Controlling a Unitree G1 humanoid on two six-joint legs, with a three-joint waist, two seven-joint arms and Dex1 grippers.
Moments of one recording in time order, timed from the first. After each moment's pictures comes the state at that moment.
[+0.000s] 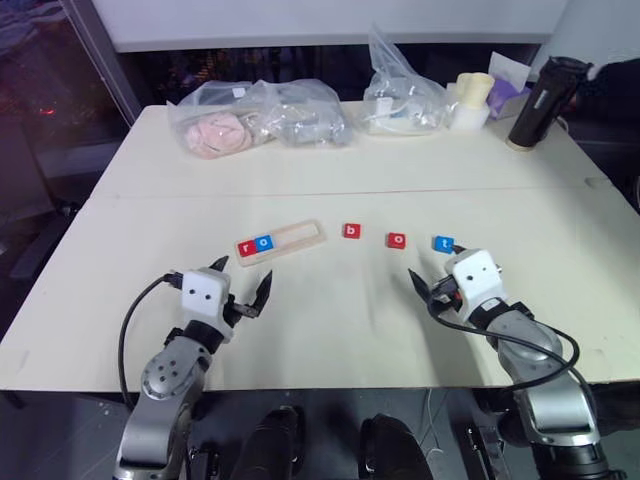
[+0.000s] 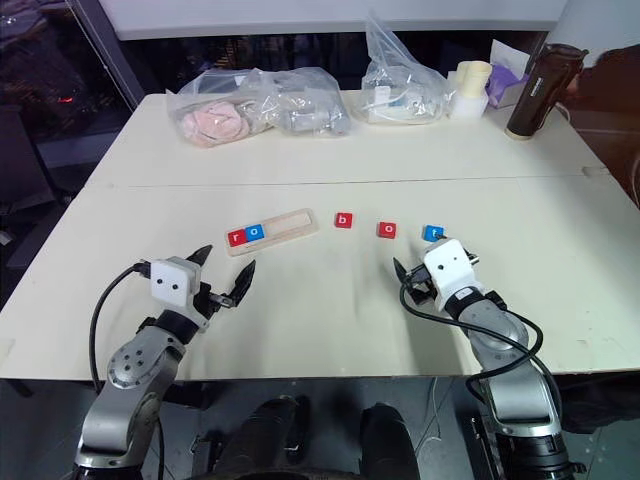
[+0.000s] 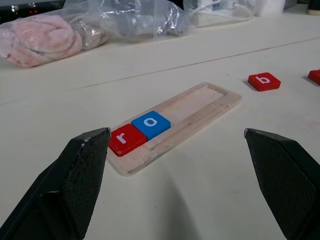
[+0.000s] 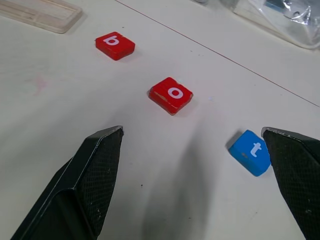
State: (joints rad) left arm 0.13 0.23 0.02 -0.46 -0.16 0.24 -0.28; right arm -0.01 -0.44 -0.08 -0.38 -0.01 0.37 0.41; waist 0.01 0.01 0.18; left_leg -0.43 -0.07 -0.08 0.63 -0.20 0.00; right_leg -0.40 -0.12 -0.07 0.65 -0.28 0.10
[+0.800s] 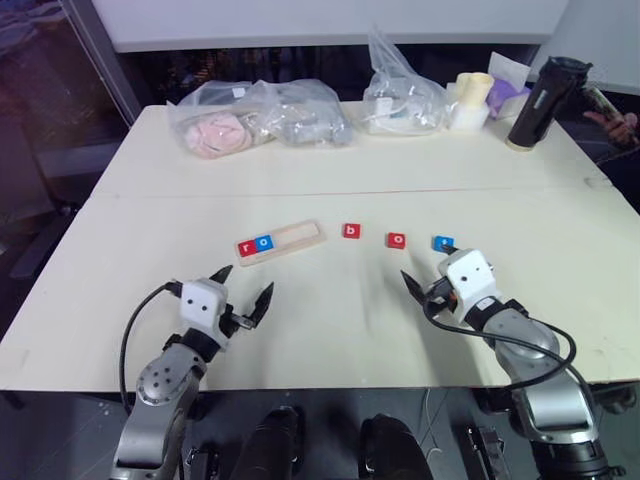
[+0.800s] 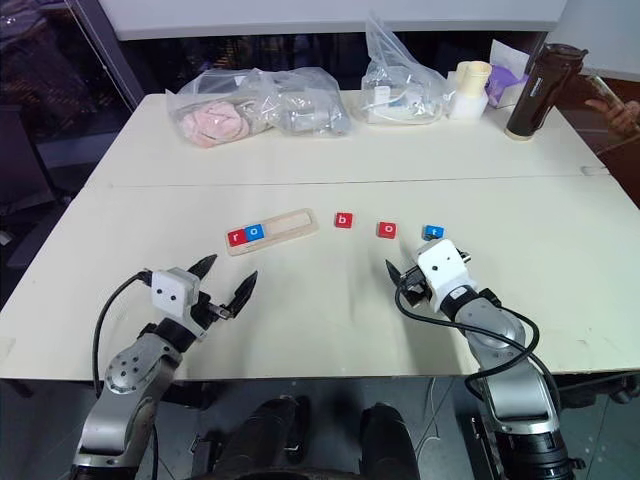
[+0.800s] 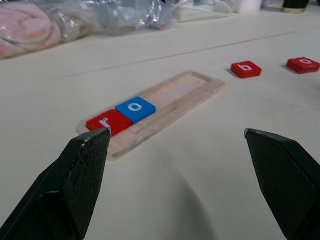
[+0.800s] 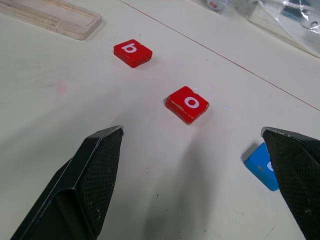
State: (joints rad) left arm 0.15 0.26 0.03 -0.32 -0.21 0.10 -0.41; right arm -0.02 -0.45 -0.06 -0.37 0.00 0.36 0.44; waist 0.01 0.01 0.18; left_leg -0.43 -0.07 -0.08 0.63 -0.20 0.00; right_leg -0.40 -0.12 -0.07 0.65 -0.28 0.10
